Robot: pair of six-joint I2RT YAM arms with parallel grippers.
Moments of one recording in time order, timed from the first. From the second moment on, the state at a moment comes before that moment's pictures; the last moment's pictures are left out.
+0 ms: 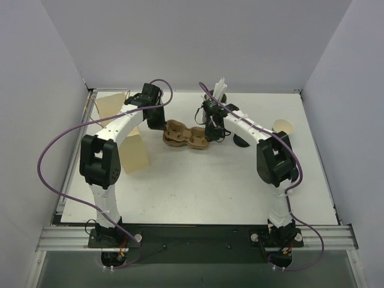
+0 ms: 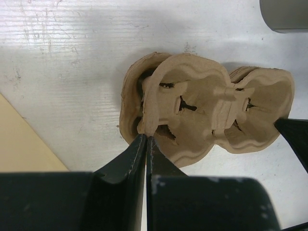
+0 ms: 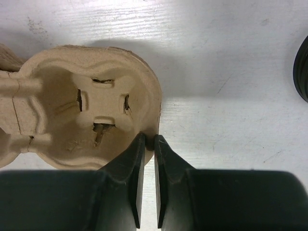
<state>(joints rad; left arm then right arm) -0.33 1.97 1.70 -0.74 0.08 -0.43 0.54 2.08 1.68 -0.75 0.14 0.60</state>
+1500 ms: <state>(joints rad) -0.71 1.53 1.08 -0.51 0.03 -0.60 0.56 1.44 1.01 -0.82 0.23 0.70</state>
